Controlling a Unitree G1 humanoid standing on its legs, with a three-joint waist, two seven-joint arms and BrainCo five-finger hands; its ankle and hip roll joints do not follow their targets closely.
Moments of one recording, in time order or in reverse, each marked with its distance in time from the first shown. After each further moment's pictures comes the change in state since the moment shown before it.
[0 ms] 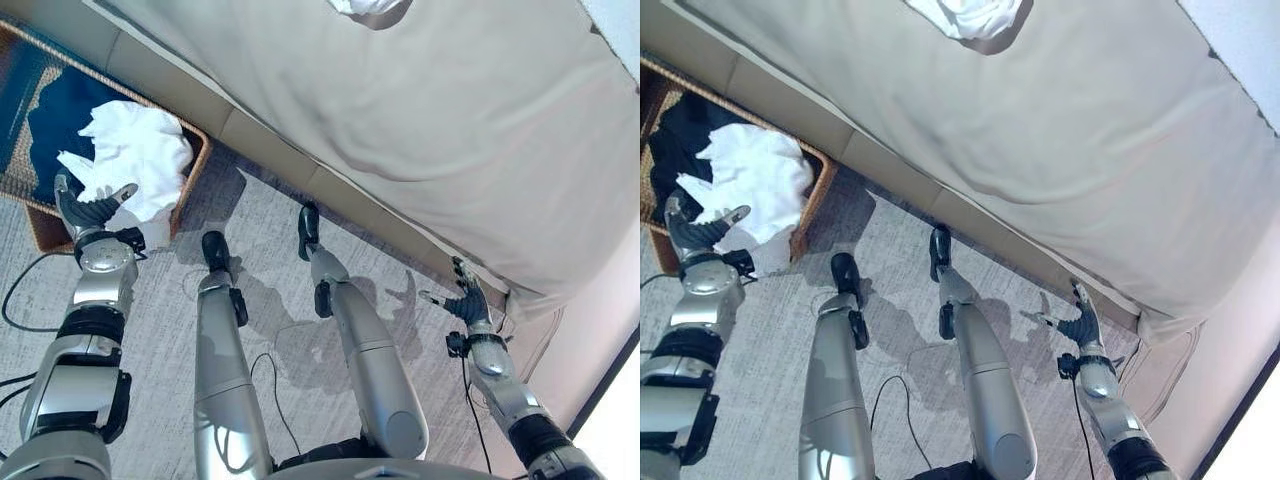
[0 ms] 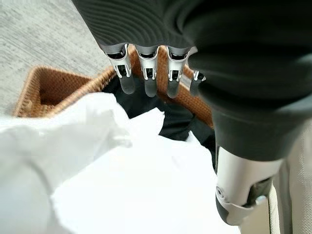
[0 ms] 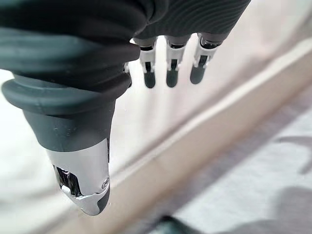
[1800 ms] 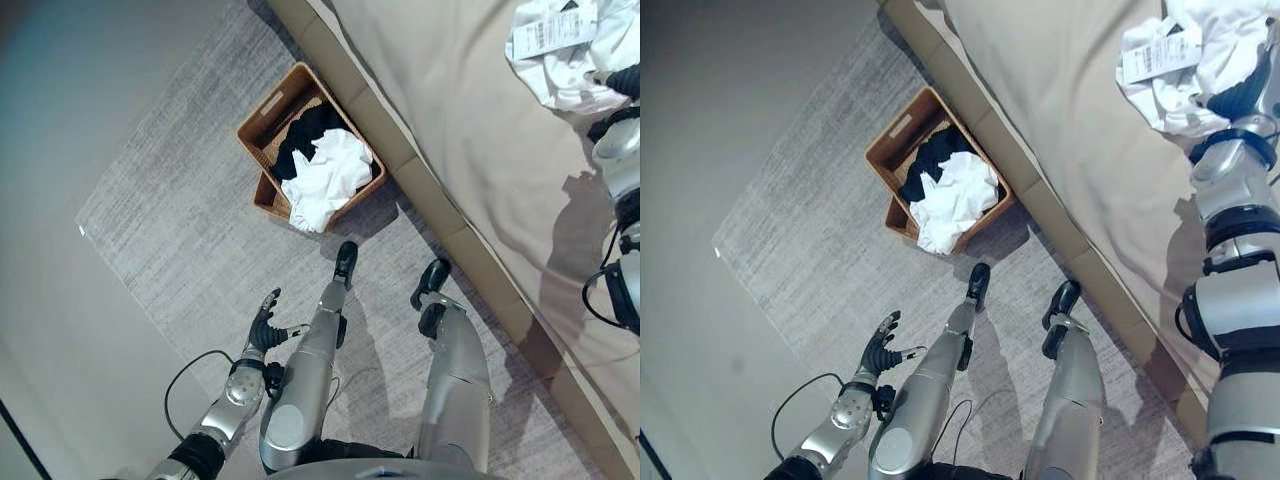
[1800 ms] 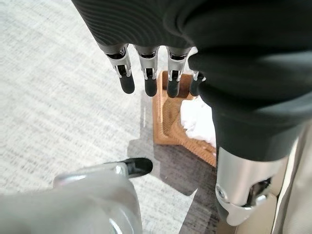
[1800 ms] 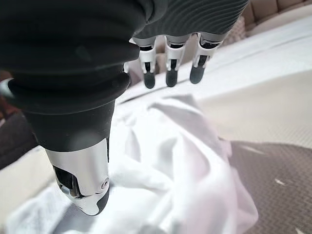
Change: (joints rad) left arm 0.496 -0.384 -0.491 -0.318 0.204 -0.132 -0.171; right arm -1.280 -0.487 0.304 0.901 -0.284 0.191 -0.285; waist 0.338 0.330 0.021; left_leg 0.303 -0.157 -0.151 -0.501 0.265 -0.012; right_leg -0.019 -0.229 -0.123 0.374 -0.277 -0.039
